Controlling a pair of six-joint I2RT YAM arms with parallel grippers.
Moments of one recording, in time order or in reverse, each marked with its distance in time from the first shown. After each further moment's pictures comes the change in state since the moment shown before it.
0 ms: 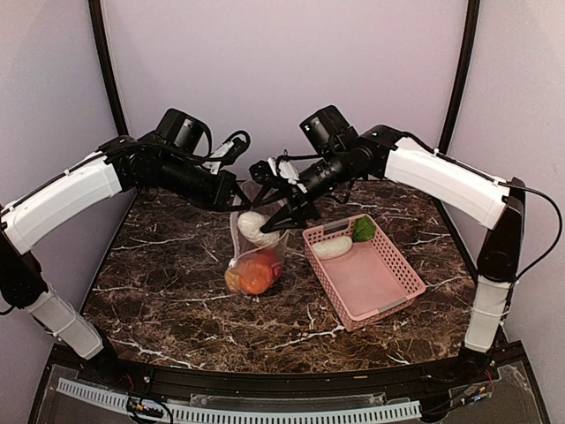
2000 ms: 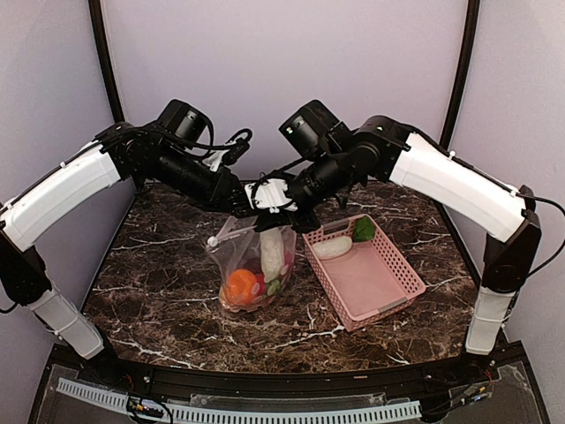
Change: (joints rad) left arm -0.019 0.023 0.128 -0.185 0.051 -0.023; right arm 0.189 -0.028 0.138 -0.219 0.448 -0.094
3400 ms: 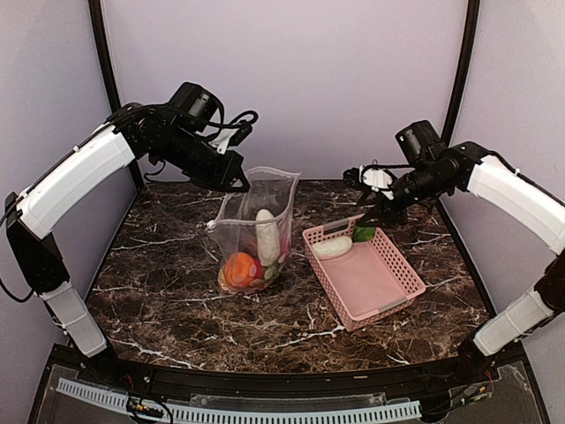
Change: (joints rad) left arm -0.002 0.156 0.256 -0.115 -0.214 0.080; right arm -0.510 -0.433 -0.626 0.144 -0.084 0.114
